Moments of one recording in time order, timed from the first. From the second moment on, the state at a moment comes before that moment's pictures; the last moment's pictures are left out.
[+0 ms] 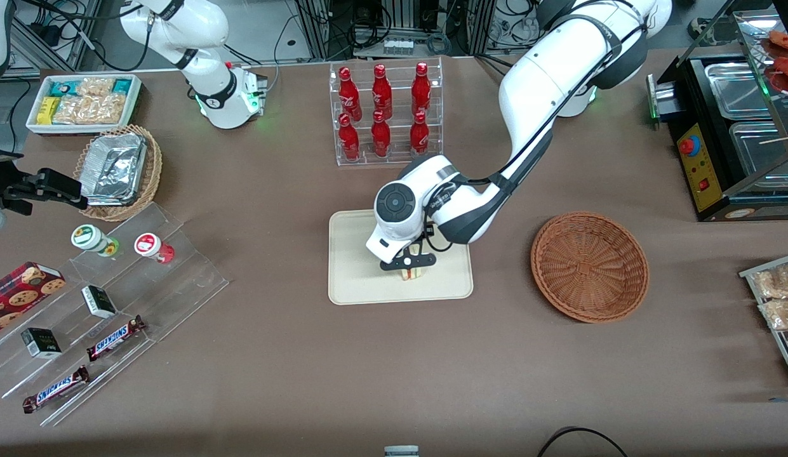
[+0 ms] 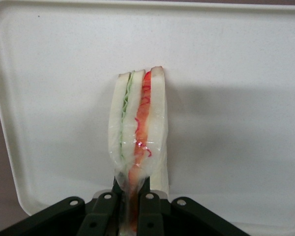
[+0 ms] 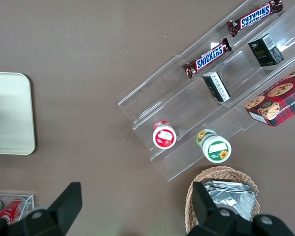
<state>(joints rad) -0.43 0.86 -0.48 -1.32 0.30 1.94 -1.02</state>
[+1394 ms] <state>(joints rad) -0.44 0.80 -0.47 -1.27 0.30 1.87 -1.04</state>
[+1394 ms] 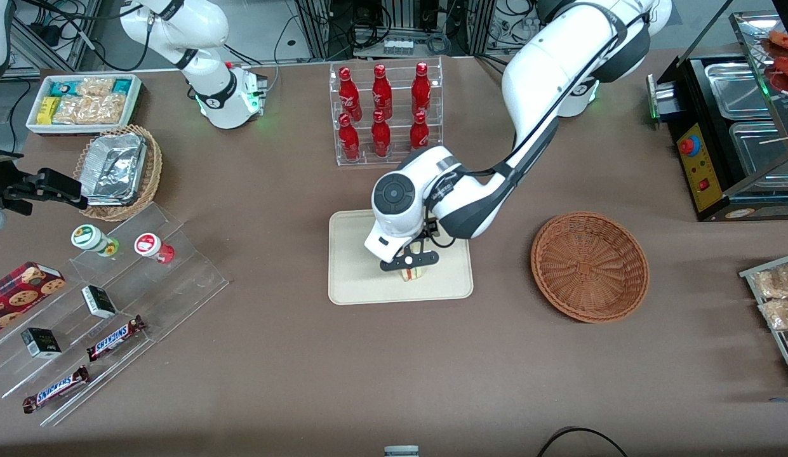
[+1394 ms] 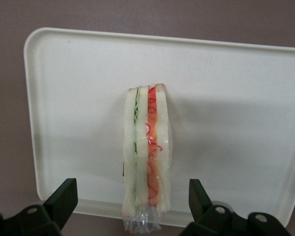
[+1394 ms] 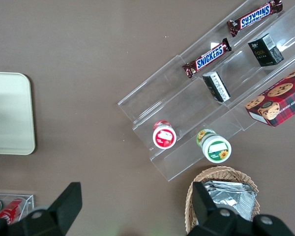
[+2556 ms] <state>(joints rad) -0.19 0.53 -0.41 -1.35 0.19 1.63 -0.56</state>
